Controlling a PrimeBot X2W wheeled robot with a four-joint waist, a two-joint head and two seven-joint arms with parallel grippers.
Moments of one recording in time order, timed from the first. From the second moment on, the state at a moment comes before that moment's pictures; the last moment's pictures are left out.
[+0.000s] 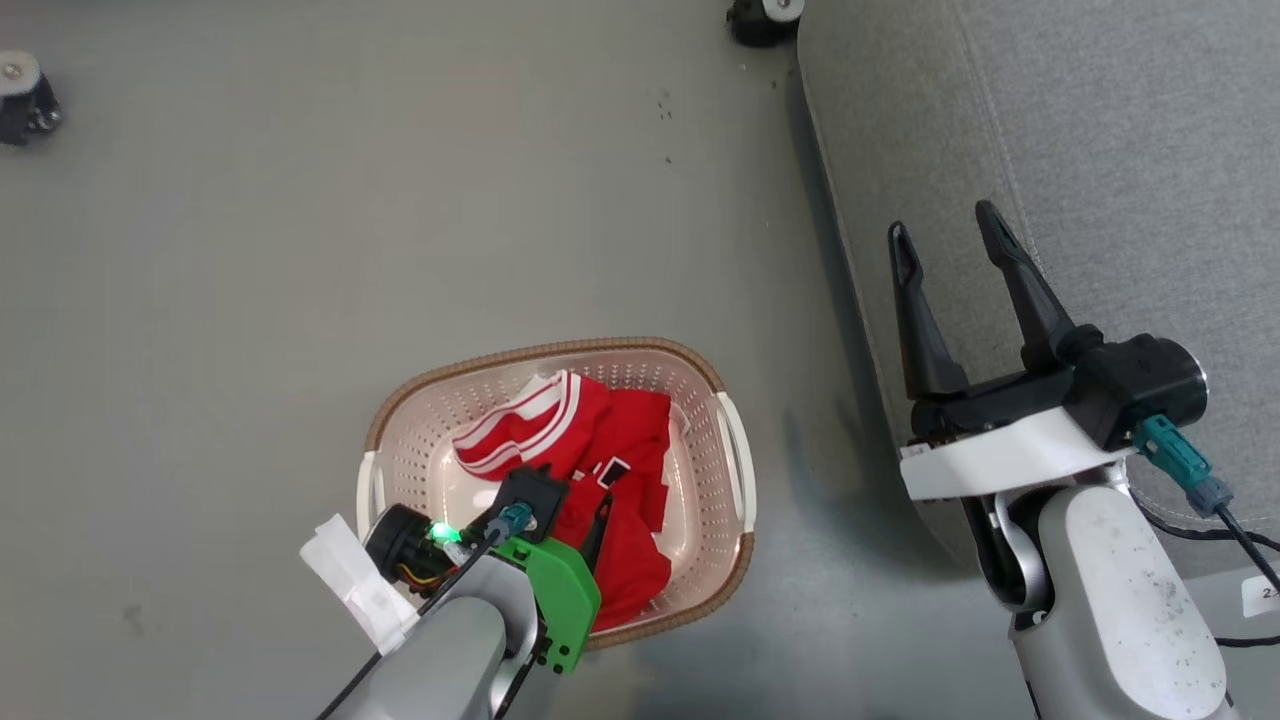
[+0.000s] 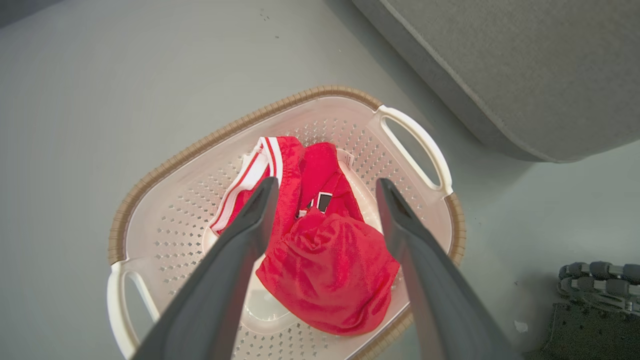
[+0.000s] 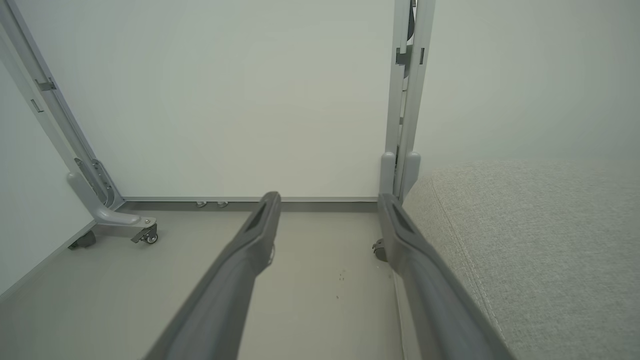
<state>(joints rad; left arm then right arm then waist) -0.53 0.05 -0.77 0.92 -0.38 -0.02 -0.18 -0.29 -0.05 0.12 0.04 0.11 0.13 -0.23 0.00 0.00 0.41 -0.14</state>
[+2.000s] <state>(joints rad) -0.89 0.05 -1.01 1.27 -0.60 -0.06 0.05 -0.45 -0.05 0.18 -0.05 0.16 0.13 -0.26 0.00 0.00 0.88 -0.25</state>
